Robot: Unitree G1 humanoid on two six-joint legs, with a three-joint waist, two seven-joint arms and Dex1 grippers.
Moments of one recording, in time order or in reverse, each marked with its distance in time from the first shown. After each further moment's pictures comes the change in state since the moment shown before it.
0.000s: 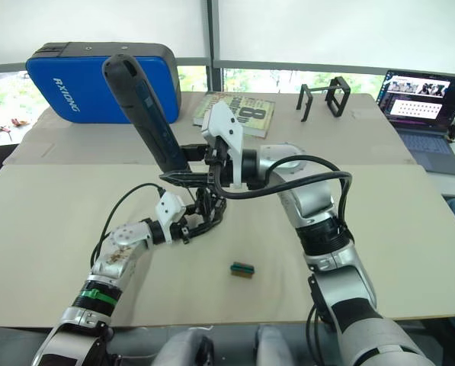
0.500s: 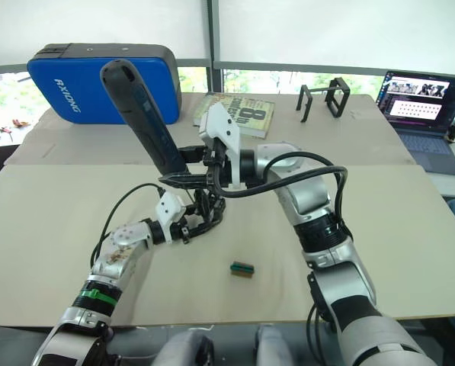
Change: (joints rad) left arm 0.000 0.000 0.000 0.001 0.001 0.001 0.004; right arm -0.030 -0.008 0.031 0.060 -0.008 -0.025 0.043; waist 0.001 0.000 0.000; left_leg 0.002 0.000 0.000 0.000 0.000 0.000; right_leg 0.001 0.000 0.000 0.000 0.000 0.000
